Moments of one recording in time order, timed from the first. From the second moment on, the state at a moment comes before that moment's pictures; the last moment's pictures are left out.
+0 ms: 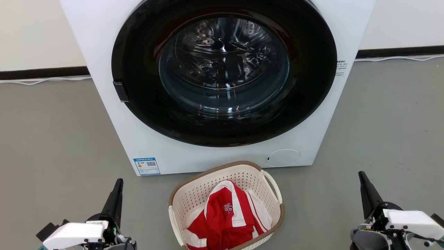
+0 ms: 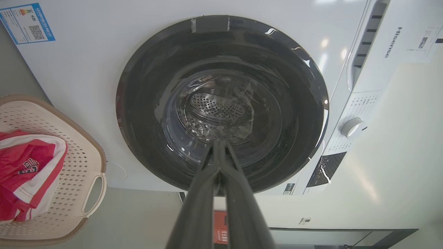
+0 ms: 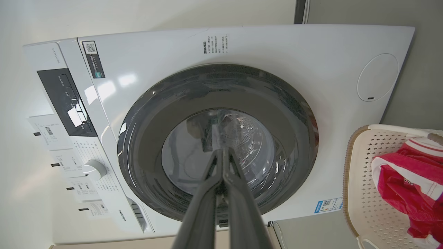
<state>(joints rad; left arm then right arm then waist) -0.05 0.04 0.08 0.27 -1.61 -0.12 0.11 -0.07 -0.04 -0.13 0.27 1.60 0.12 0.11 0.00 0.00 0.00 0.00</state>
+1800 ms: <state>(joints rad) 0.03 0.03 0.02 0.21 -1.16 -0.04 0.00 0.01 -0.02 -0.09 0.26 1.24 0.12 0.01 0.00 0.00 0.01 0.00</state>
